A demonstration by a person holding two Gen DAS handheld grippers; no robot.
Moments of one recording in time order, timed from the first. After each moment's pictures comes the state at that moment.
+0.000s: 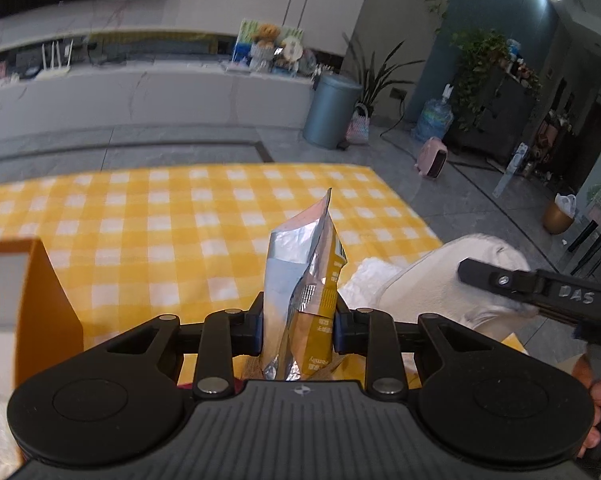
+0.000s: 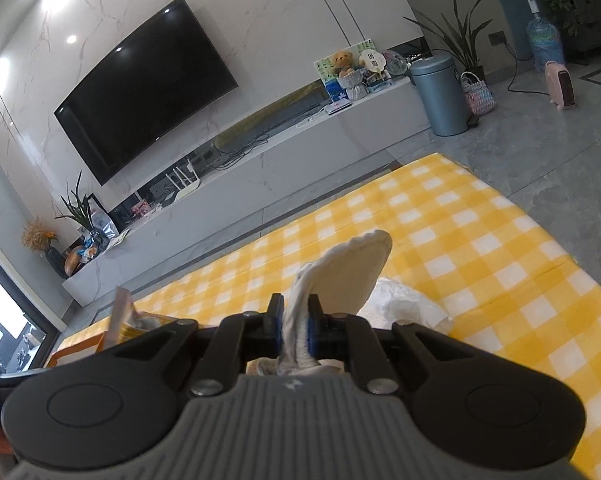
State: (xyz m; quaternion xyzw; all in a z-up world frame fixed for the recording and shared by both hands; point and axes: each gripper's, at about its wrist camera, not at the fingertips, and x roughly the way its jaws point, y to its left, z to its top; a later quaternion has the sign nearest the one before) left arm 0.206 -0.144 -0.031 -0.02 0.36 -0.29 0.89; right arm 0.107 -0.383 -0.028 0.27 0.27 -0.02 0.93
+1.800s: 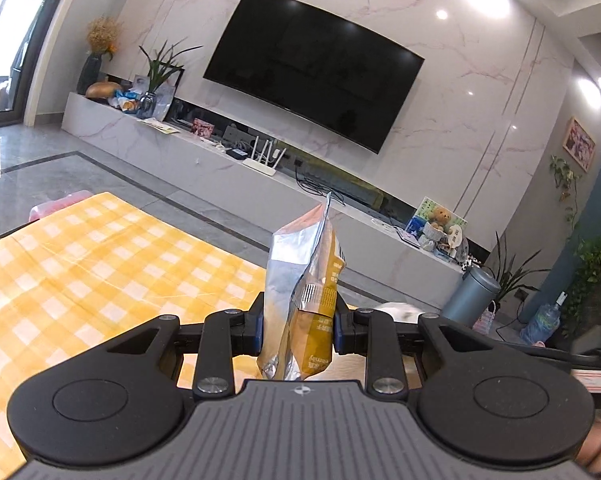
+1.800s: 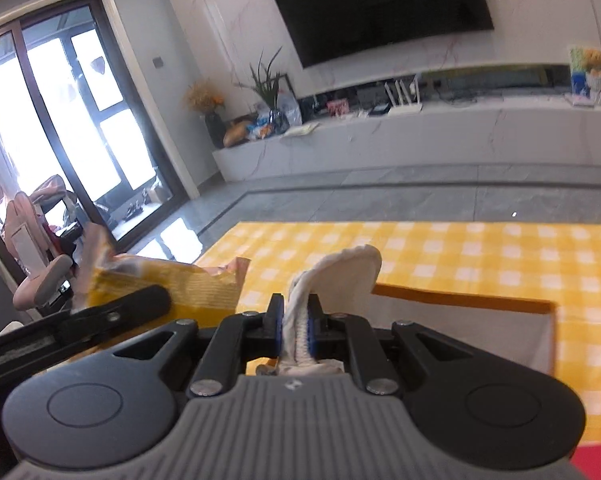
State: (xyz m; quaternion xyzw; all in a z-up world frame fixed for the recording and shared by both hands) left arm 0.130 0.172 0.013 -0.20 0.20 -0.04 0.96; right arm 0.220 0.007 0.017 0.12 0.32 0.27 0.90
